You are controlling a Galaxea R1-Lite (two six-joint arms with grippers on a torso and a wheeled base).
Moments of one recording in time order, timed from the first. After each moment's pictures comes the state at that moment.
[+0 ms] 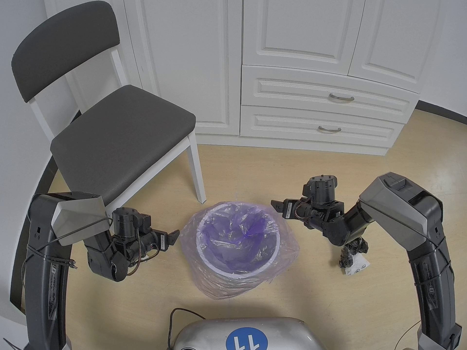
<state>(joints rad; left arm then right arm) -0.18 2.54 -0.88 -1.22 -0.09 0.01 0.36 2.57 -1.42 -0.76 -0.04 0.29</state>
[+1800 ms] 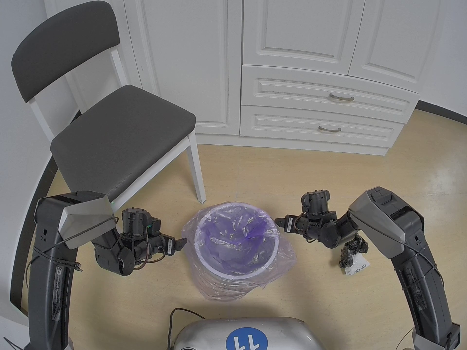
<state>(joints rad) -0.19 2.58 -1.00 -1.03 -0.14 0.06 0.31 2.76 -1.64 -0.53 -0.02 0.36</state>
